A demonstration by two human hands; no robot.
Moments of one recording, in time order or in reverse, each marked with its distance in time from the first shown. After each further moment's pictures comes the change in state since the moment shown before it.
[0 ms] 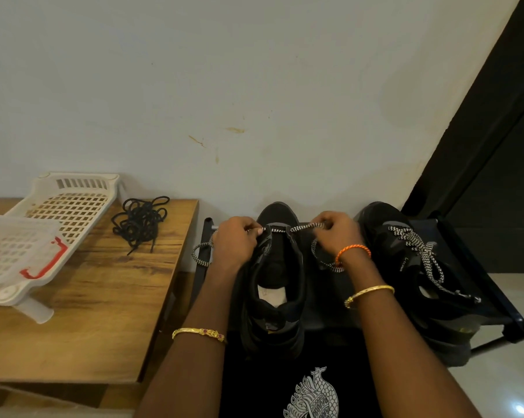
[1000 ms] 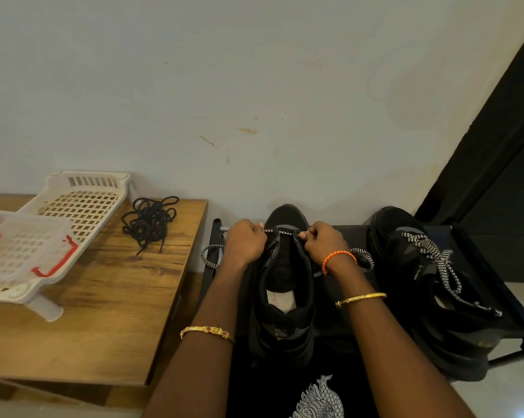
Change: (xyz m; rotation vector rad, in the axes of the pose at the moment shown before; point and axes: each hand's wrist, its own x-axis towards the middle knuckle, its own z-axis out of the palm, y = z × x) left_hand 0.002 0.007 -0.005 -0.090 -0.058 -0.179; right_hand -0.010 -0.017 0.029 -0.175 -0.177 0.045
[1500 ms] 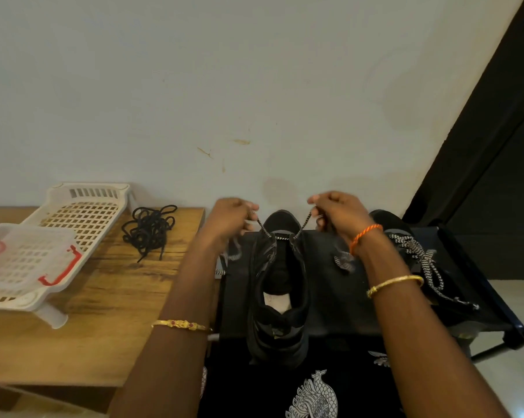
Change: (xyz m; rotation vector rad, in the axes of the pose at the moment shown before) left_hand -0.010 0.042 -0.058 -0.397 -0.137 -0.047; right_hand -0.015 -0.036 -0.070 0.779 -0.041 0.025
